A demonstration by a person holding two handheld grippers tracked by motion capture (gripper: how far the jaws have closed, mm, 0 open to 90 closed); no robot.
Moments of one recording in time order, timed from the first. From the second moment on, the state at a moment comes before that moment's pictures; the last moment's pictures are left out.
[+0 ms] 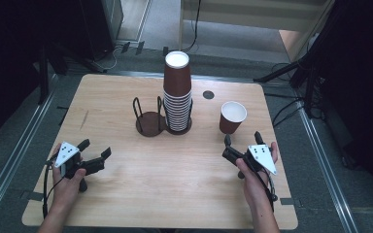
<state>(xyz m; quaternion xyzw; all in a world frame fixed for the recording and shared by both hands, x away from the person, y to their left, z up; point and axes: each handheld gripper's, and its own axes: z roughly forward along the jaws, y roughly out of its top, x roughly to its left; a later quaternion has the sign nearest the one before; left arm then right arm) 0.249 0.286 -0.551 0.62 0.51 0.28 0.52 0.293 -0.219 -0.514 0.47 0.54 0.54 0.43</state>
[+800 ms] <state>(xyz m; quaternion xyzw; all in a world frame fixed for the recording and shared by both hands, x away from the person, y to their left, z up) 0.247 0.287 -0.551 0.62 0.52 0.28 0.52 0.237 -0.275 -0.532 0.50 0.55 0.51 0.43</state>
